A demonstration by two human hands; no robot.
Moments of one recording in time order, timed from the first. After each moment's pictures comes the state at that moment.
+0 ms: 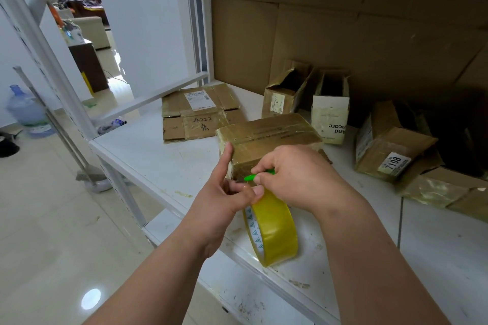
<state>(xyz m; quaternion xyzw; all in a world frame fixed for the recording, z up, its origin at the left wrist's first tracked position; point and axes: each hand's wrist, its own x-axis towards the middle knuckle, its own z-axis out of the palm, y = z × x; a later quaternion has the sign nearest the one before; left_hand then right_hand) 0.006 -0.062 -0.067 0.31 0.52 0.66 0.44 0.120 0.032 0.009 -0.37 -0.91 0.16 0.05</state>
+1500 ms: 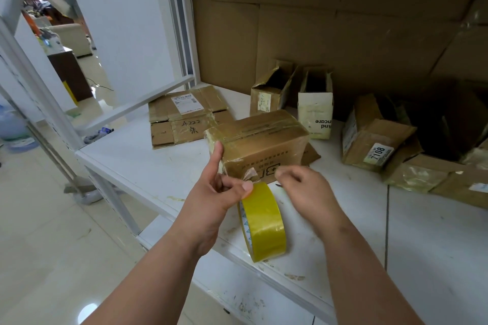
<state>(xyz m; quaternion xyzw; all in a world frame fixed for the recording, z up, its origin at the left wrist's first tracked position) 0.007 -0.061 -0.060 0.31 0.53 0.66 0.45 0.150 0.044 -0.061 -0.52 -0.71 0.41 0.24</state>
